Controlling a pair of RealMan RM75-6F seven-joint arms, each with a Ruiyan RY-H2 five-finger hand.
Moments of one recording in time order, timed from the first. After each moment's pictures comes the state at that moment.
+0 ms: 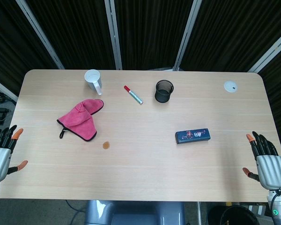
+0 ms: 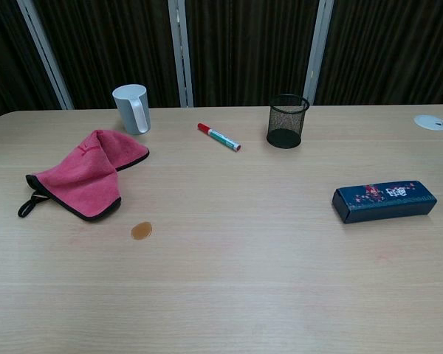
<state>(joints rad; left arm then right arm) -0.11 -1.18 -0.04 -1.56 1.51 1.49 0.14 0.08 -1.14 0.06 -1.58 -1.51 1.50 -0.11</state>
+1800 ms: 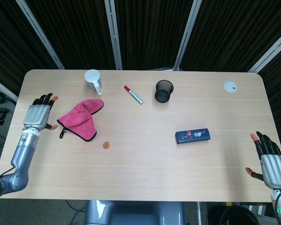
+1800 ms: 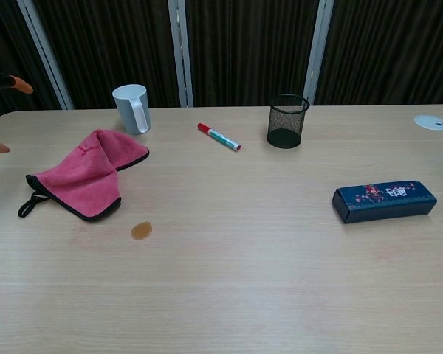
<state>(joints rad) -0.63 -1.36 -0.29 -1.36 0.85 0.88 0.50 0.08 -1.14 0.07 -1.54 -1.49 1.46 -0.03</state>
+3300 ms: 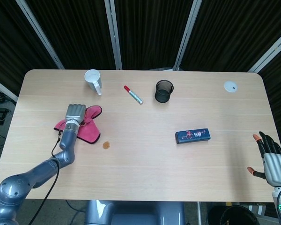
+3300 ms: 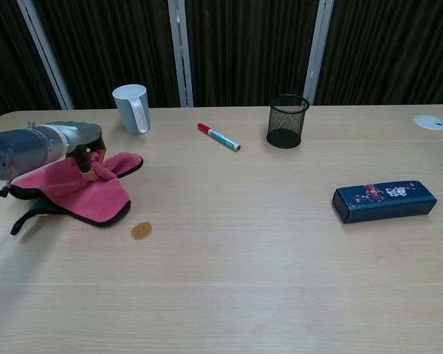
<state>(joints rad) -0.99 -1.87 -0.23 -0.66 0.50 0.61 0.64 0.09 -1.17 0.08 -1.47 -1.44 1.41 0.04</state>
